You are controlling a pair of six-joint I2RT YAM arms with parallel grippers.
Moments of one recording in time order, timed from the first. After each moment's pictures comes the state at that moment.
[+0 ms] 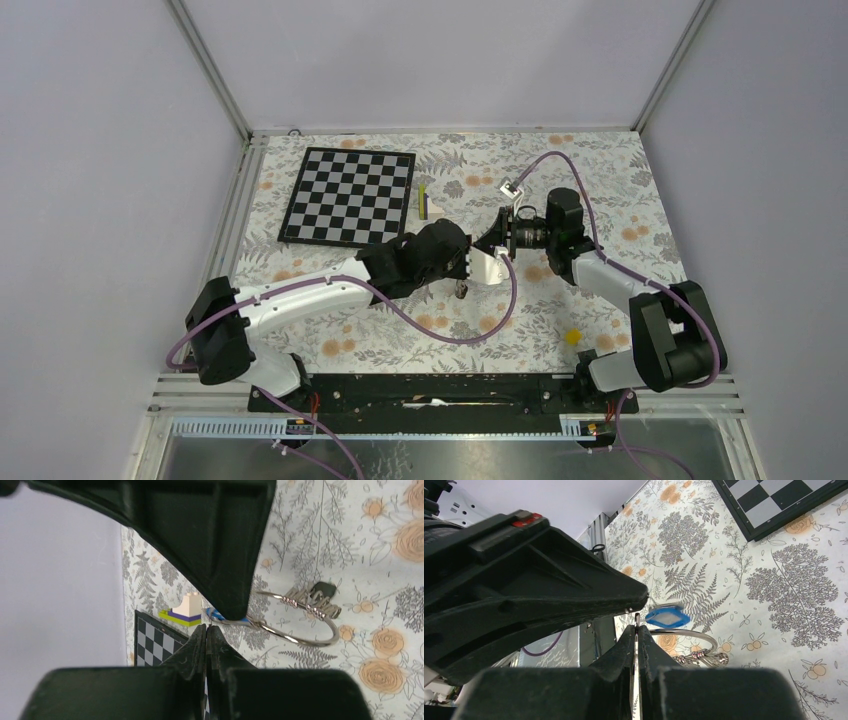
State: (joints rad) left arm -1.08 1.46 1.17 -0.34 -0.20 0.78; right arm 0.29 1.41 0.67 0.46 -1.16 0.47
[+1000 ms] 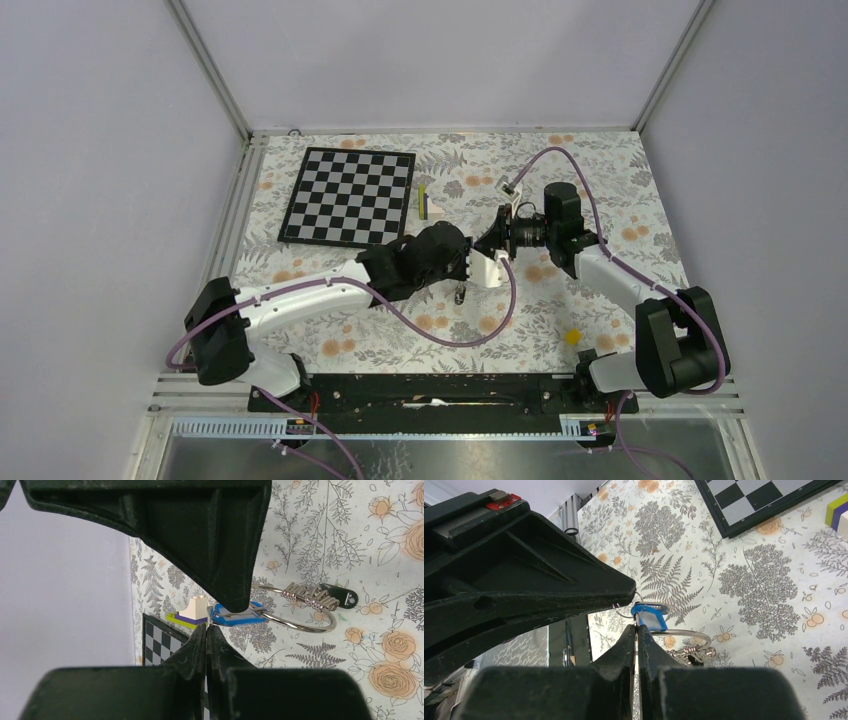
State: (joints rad) left arm -1.09 1.46 1.15 -0.28 -0.22 0.81; right arm 0.30 1.38 0.75 0.18 -1.11 0.19
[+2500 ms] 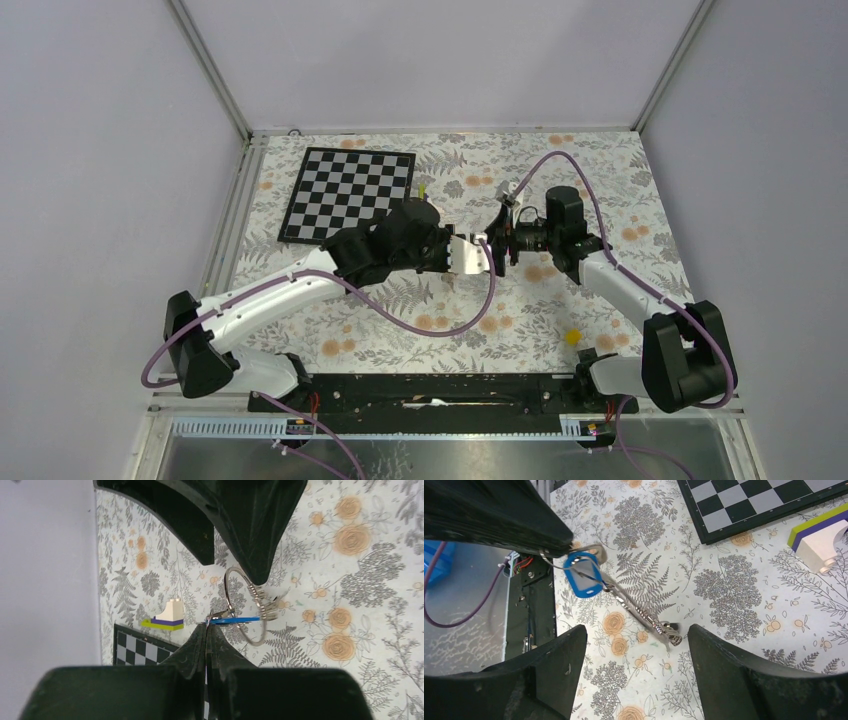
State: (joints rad) left arm -1.00 1.35 1.24 -0.51 0.04 0.75; right arm 0.31 1.31 0.73 0.09 -1.06 -0.03
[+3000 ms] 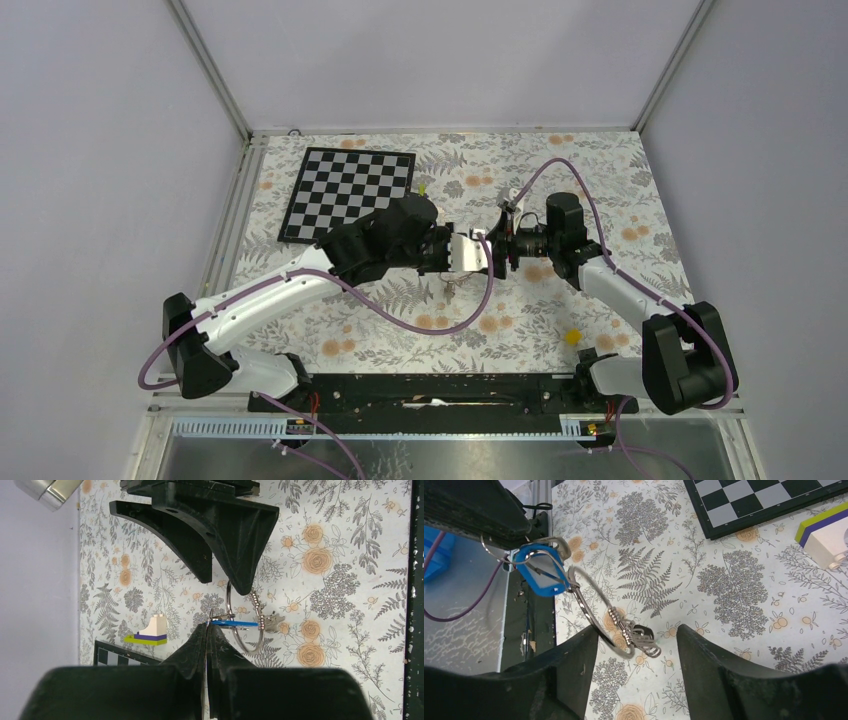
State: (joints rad) left arm -1.00 1.35 1.30 -0.57 0.16 0.69; right arm 0.31 1.30 0.68 0.14 -1.07 -0.06
